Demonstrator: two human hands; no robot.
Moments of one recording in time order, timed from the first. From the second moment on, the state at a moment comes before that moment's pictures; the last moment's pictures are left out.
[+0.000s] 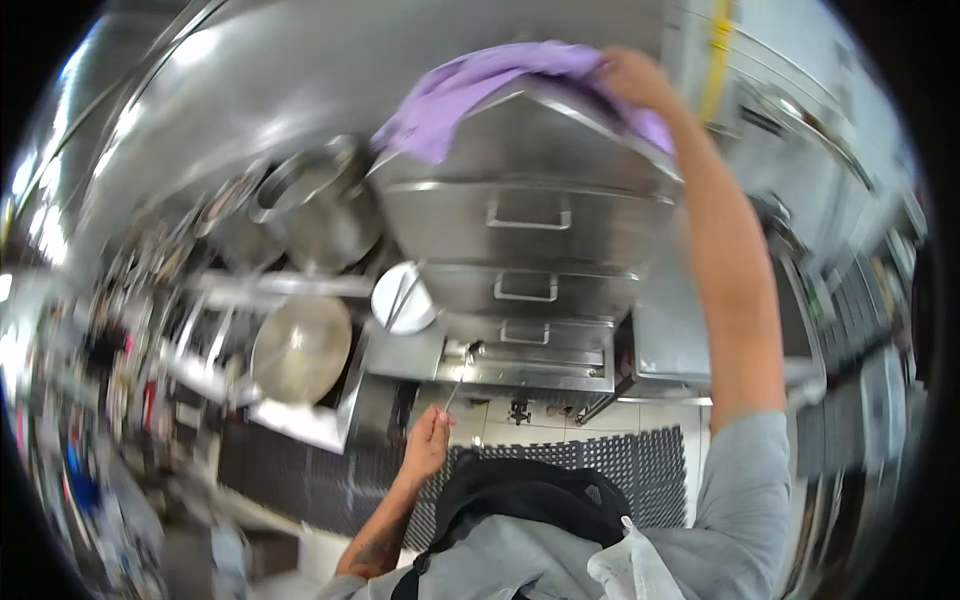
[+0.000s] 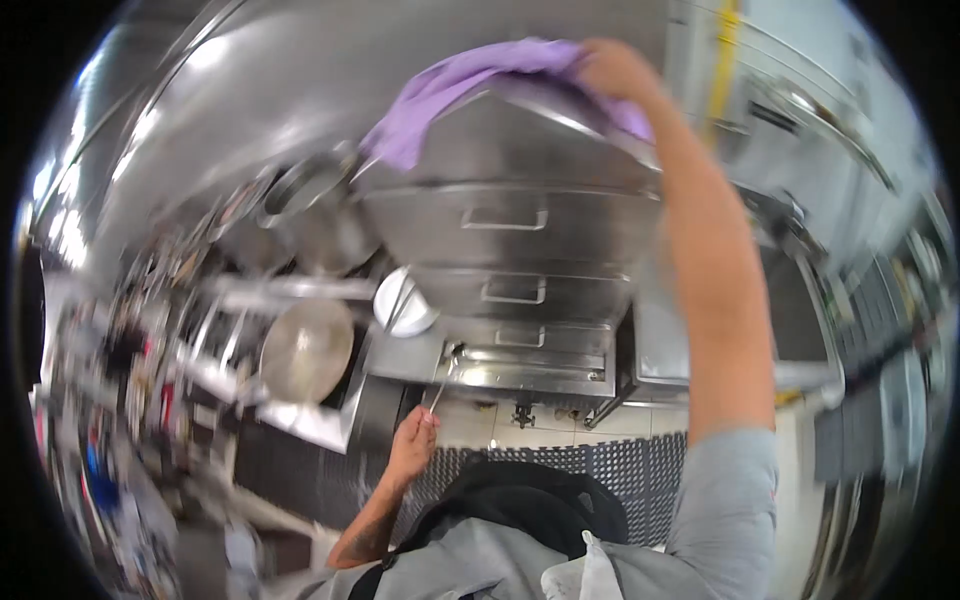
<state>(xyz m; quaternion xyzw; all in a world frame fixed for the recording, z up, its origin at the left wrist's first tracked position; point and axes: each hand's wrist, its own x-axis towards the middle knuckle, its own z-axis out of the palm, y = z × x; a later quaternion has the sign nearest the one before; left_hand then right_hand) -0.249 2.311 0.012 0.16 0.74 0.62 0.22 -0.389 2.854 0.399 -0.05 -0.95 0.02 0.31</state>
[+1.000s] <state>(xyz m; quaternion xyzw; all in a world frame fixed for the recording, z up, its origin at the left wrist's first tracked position) 0.033 2.246 0.088 -0.11 0.46 0.88 -0.04 -0.111 2.282 0.094 -0.05 -0.38 0.92 -0.10</state>
